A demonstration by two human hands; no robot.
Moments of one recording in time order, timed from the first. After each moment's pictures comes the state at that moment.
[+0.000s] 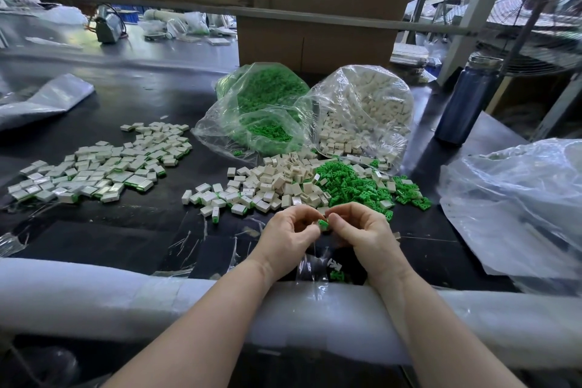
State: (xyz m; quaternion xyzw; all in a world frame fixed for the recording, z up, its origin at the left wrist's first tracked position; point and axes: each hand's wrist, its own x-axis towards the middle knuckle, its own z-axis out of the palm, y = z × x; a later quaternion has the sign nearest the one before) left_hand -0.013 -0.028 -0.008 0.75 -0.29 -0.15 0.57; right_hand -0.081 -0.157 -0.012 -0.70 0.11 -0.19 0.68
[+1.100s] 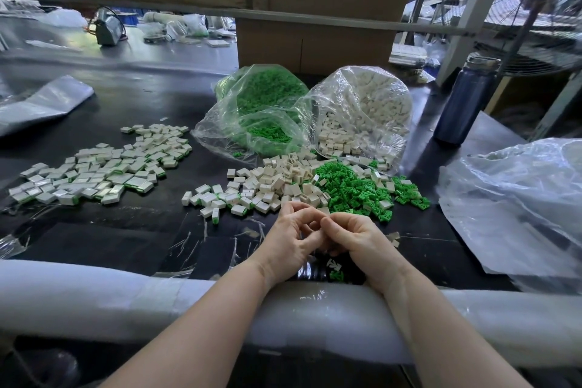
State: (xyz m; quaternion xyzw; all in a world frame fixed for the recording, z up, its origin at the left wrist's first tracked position) left_hand -0.014 -0.028 -0.007 0.73 -0.36 -0.17 0.56; right_hand -0.081 -0.158 -0.013 -0.71 0.06 -0.07 0.70
